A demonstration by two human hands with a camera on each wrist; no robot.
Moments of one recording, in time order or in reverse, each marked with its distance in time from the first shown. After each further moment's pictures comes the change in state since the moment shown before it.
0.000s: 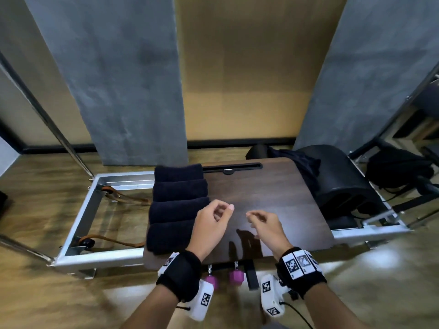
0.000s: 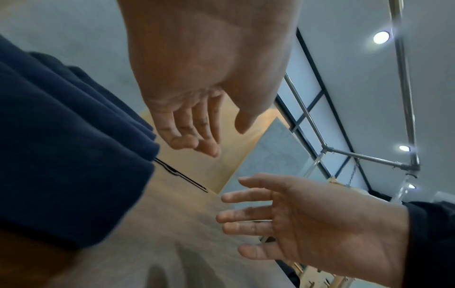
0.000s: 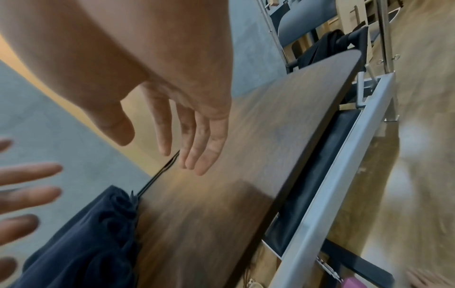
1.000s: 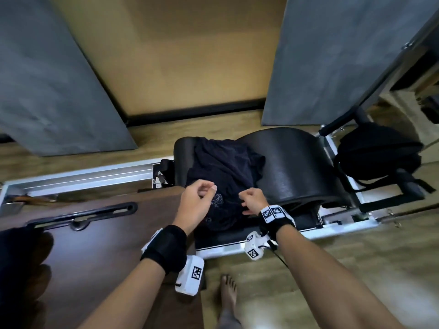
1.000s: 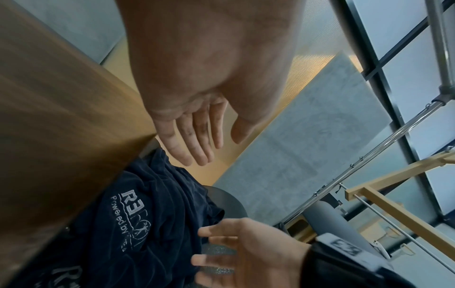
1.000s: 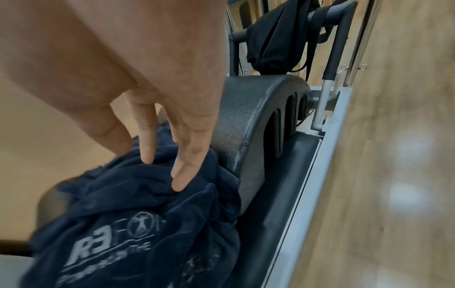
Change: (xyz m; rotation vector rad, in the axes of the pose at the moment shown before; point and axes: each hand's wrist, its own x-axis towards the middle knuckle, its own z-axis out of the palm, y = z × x) left_hand 0.318 0.078 0.387 0.038 -0.050 -0.320; right_hand 0.431 0.106 -0.310 -0.013 -0.160 0.437
